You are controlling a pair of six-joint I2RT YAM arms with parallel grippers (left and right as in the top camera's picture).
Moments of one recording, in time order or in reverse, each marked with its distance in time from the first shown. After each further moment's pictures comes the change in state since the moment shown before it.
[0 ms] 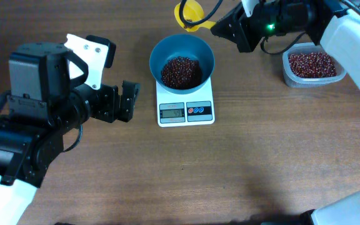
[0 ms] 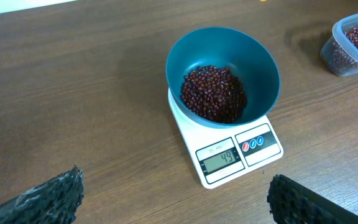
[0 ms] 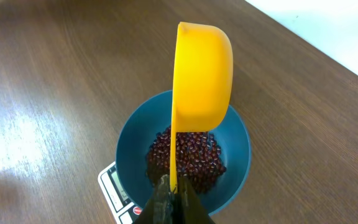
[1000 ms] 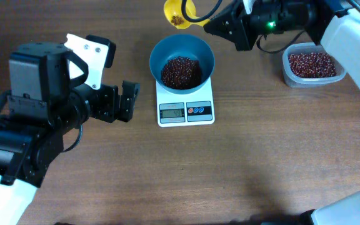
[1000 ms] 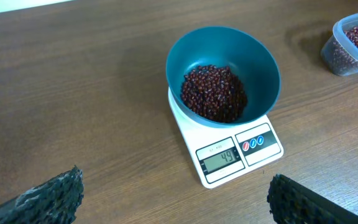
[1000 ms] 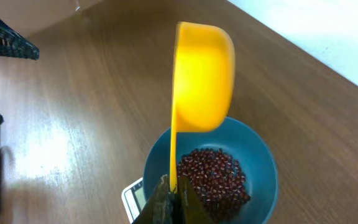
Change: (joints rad) left arm 0.000 0.000 0.000 -0.001 0.000 0.000; right arm 0.000 -0.001 0.002 0.025 -0.140 0.009
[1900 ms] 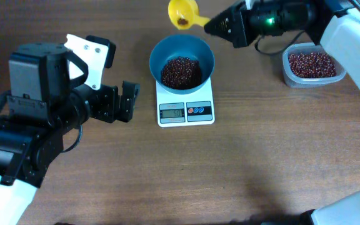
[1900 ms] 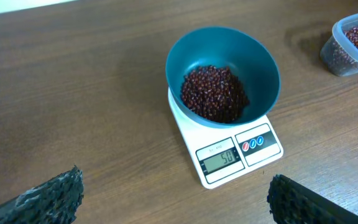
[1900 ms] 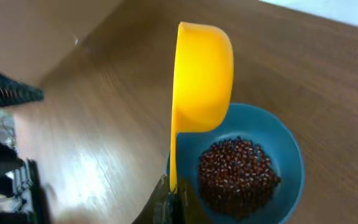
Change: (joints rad) left arm 0.000 0.000 0.000 0.000 0.000 0.000; right arm 0.000 0.000 0.000 0.018 0.008 0.304
